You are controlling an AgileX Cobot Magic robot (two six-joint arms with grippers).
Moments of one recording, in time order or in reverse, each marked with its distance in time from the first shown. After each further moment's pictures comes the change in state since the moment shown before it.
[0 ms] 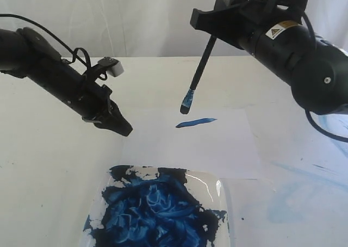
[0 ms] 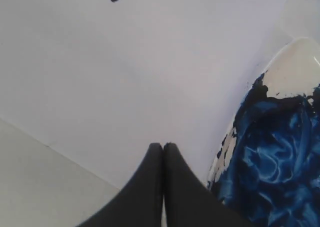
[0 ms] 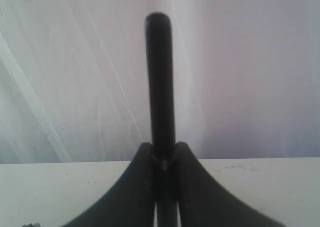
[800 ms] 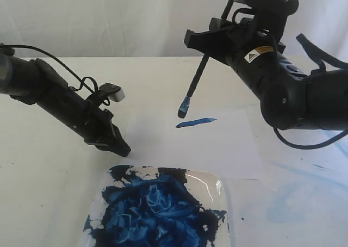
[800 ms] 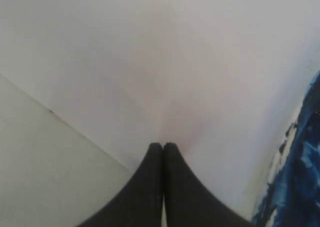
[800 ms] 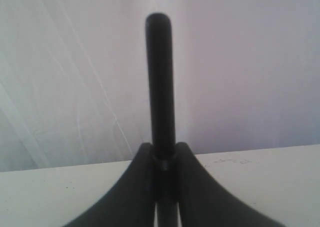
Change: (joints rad) left arm -0.008 0.077 0.084 -0.029 -0.134 0.017; right arm 0.002 0.176 0.000 0.000 -0.190 0.073
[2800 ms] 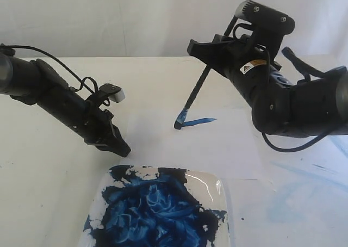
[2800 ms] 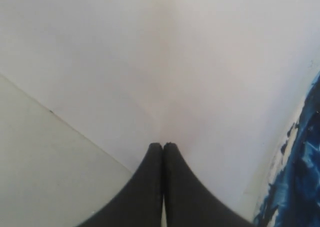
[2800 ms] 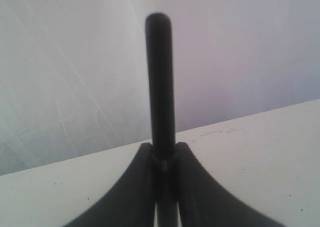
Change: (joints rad) left arm 0.000 0.003 0.000 0.000 -0.002 0.004; right arm 0.002 0.076 0.000 0.091 -0.019 0.057
